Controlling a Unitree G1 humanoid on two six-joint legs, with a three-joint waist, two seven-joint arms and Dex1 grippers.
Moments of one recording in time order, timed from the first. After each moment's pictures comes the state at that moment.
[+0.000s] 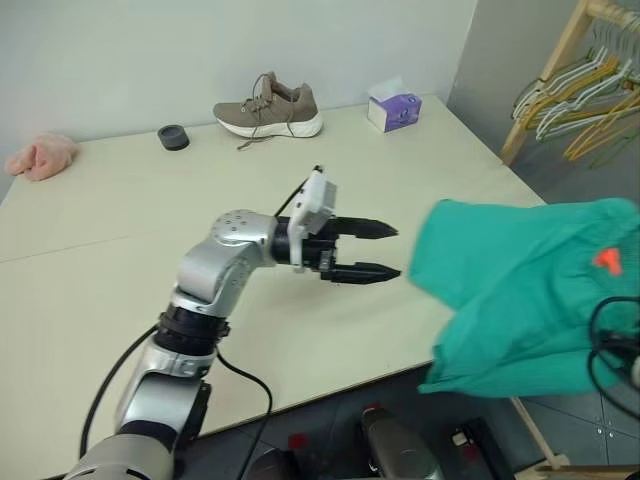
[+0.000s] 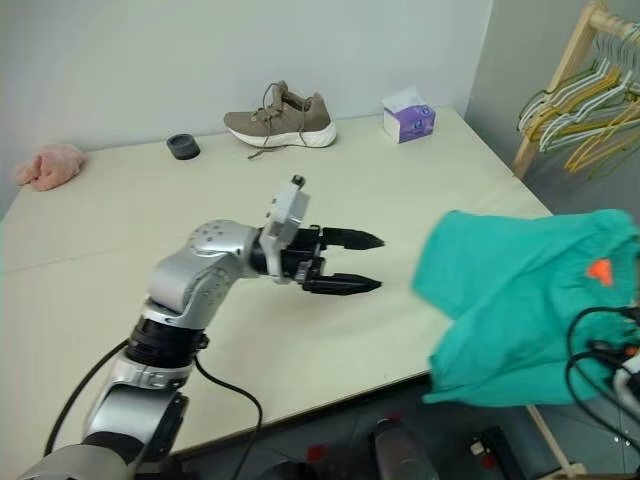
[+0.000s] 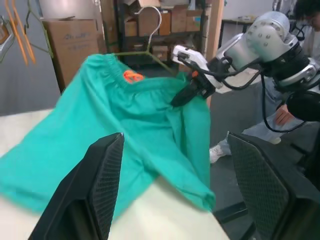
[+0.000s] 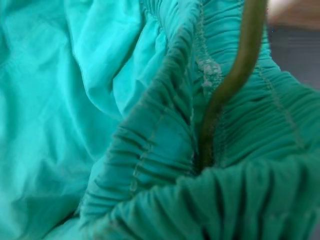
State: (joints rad) left arm -0.73 0.36 -0.20 -0.04 -0.51 0.47 -1.21; right arm -0.11 -0.58 -0.92 -0.54 0.21 1.60 0.37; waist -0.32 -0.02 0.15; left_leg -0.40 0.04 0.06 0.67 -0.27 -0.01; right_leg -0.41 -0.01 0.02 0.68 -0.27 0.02
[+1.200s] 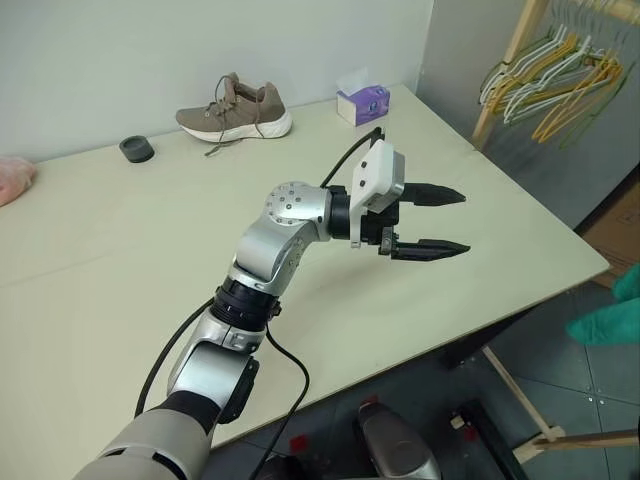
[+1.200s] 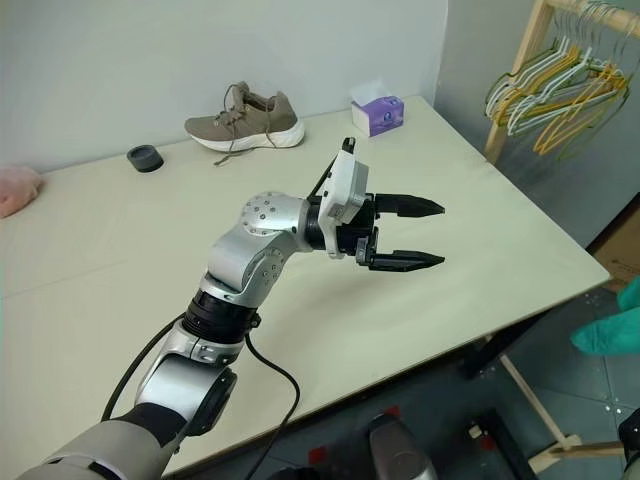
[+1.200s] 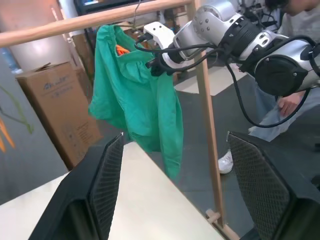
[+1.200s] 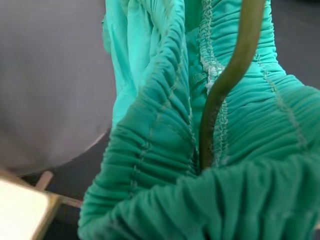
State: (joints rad) left arm -0.92 0.20 -0.25 0.09 -0.40 0.29 -1.17; right arm -0.61 -0.92 -0.87 0.27 0.09 1.15 0.00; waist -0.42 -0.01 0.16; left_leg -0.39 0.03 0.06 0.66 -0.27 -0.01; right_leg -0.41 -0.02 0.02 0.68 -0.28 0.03
